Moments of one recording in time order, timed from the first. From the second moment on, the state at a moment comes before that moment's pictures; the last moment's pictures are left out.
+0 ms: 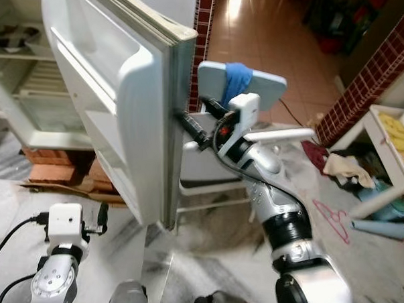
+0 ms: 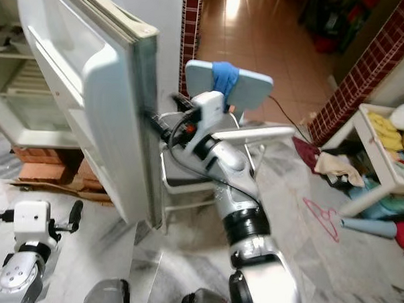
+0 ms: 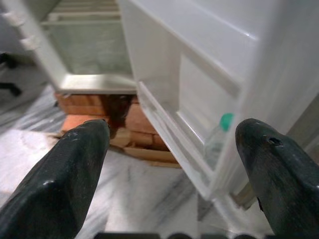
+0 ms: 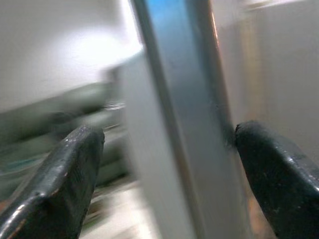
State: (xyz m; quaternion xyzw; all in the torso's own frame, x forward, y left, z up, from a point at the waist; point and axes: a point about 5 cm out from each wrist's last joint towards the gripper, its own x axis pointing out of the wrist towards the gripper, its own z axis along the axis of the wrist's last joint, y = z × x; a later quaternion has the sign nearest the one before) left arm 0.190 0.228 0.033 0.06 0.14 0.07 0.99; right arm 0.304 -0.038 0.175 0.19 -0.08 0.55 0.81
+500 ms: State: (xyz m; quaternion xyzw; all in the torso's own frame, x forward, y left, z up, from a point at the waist) left arm 0.180 0.233 0.027 0.06 0.17 0.09 0.98; right arm 0.306 -0.066 0.134 0.17 0.00 0.44 0.88
